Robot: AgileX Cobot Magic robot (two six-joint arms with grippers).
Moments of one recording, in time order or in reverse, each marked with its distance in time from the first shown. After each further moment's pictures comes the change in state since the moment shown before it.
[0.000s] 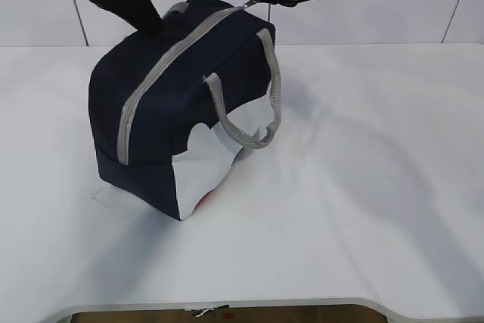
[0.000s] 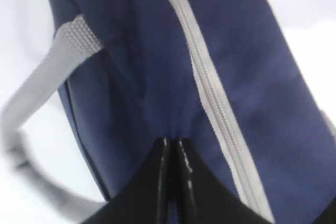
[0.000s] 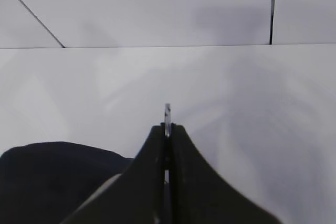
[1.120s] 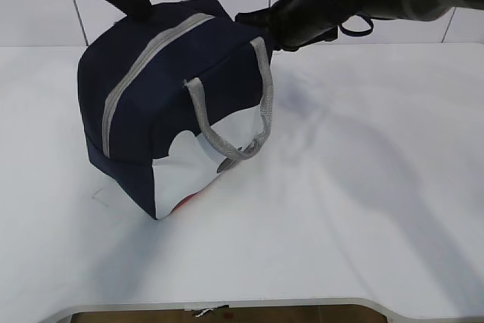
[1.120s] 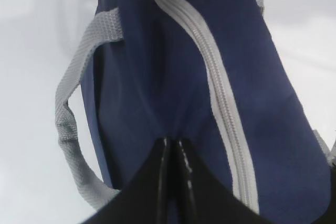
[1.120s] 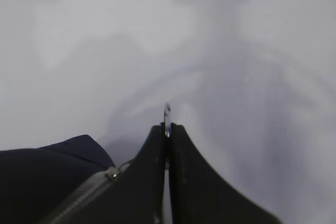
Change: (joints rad) left arm 0.000 -0.063 0.000 0.038 0.004 0.031; right arm -0.026 0.135 -0.004 -0.049 0.011 0.000
